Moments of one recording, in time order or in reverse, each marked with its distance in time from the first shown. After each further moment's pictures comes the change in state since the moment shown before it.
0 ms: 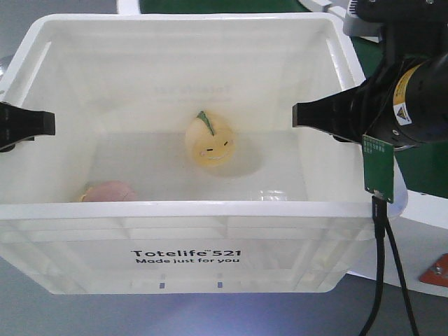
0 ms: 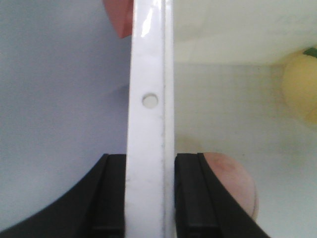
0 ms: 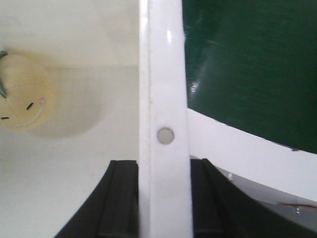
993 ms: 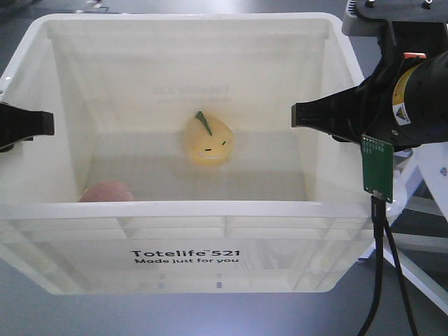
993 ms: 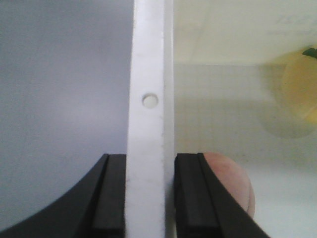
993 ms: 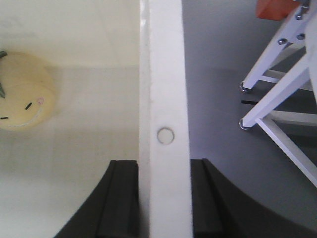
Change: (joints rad) left arm 0.000 0.000 0.000 0.002 0.003 0.000; right arm 0.000 0.000 0.000 0.000 -0.004 0.000
